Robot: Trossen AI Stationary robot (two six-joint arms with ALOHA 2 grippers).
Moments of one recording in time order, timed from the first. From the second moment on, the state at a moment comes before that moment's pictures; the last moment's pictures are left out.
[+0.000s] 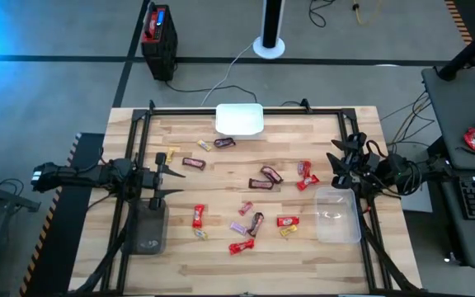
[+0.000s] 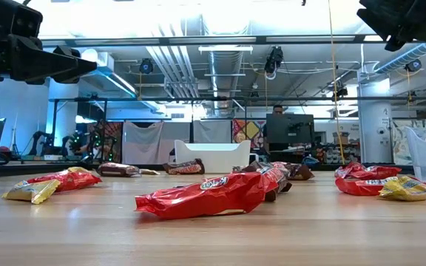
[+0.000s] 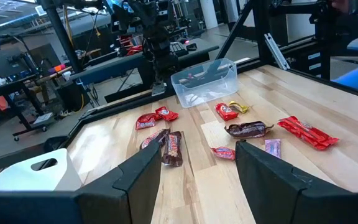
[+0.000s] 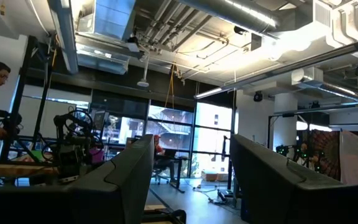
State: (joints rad) left arm -0.05 0.14 0.06 0.01 0.03 0.29; right arm 0.17 0.09 0.01 0.65 0.44 -0.42
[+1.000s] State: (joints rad) left arm -0.05 0.13 0.06 0.73 0.01 -0.49; right arm 0.17 0.40 0.39 -0.15 0.76 0.36
